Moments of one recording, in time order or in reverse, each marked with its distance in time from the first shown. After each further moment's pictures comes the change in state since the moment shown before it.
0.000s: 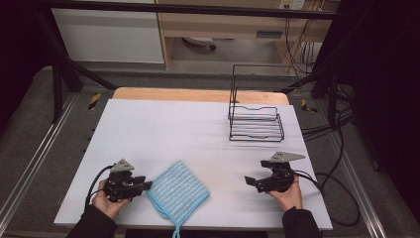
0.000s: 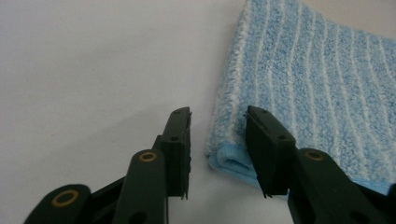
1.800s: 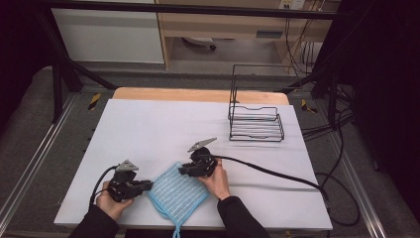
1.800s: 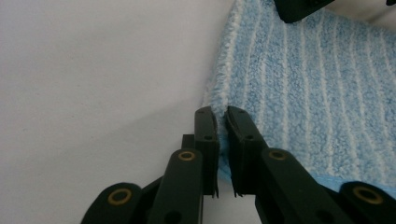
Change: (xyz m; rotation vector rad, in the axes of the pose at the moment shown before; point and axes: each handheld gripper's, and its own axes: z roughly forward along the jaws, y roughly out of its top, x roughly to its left) left arm -0.005 0.004 0.006 0.055 -0.008 -0.019; right arm 0.107 0.079 0.173 0.199 0.226 -0.081
